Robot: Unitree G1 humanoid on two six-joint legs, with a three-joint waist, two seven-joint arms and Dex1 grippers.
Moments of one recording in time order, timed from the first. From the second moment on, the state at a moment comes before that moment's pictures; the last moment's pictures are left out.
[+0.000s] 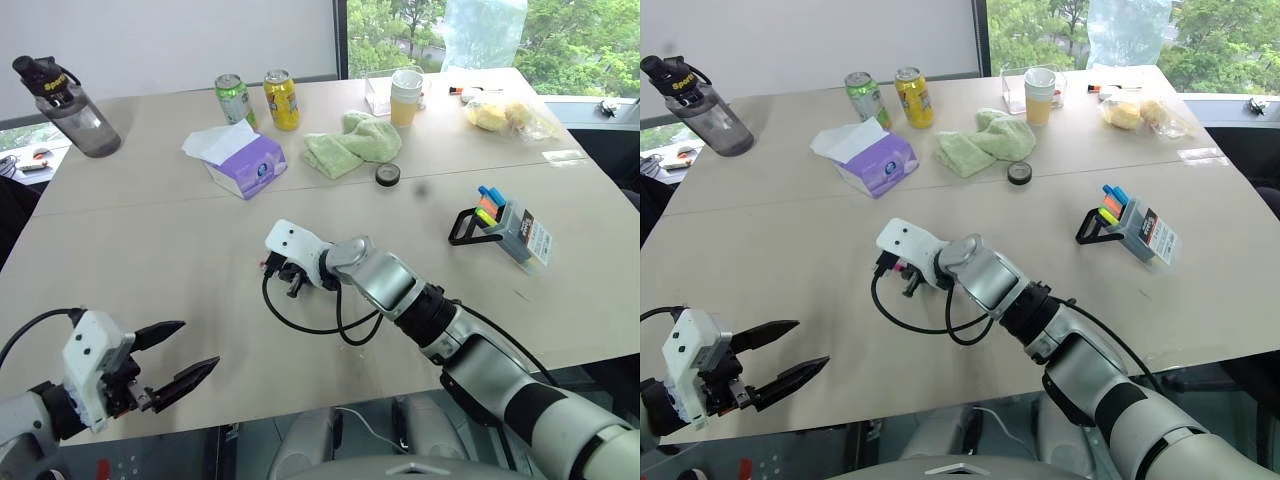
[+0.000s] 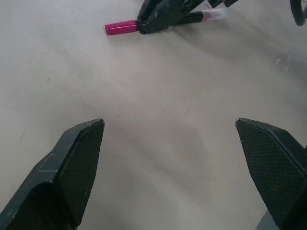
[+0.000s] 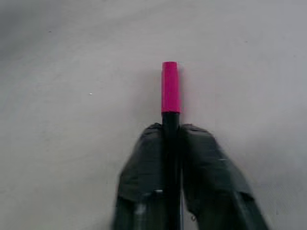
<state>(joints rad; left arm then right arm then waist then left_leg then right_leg) 0.66 0.73 0.70 -0.56 -0.61 0.47 -1.01 -0.88 0.10 0.62 0.31 -0.01 0.84 0.58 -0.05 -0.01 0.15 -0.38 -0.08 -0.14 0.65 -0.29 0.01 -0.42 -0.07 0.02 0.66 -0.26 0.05</state>
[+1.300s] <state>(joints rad) -0.22 0.63 0.17 -0.38 -0.75 0.52 -0.89 -0.82 -0.56 -0.12 0.18 0.39 0.71 0.93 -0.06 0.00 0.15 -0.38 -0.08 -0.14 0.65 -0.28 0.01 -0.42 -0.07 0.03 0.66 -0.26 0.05</state>
